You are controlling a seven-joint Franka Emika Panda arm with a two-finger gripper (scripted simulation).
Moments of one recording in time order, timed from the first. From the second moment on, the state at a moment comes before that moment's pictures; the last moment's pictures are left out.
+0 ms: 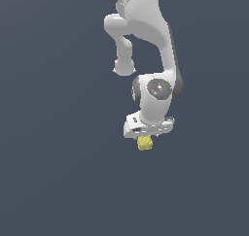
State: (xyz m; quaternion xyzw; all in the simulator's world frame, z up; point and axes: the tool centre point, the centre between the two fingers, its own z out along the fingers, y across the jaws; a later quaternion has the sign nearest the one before) arm 0.035 0.096 0.090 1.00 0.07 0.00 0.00
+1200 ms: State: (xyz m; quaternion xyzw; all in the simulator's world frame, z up) arm 0.035 0.097 0.039 1.00 0.07 0.00 0.00
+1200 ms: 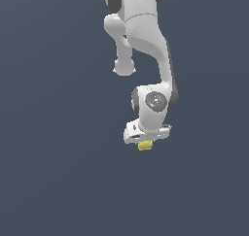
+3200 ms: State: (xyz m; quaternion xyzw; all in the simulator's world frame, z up) arm 0.098 0.081 0.297 0.93 0.36 0.09 -0.03
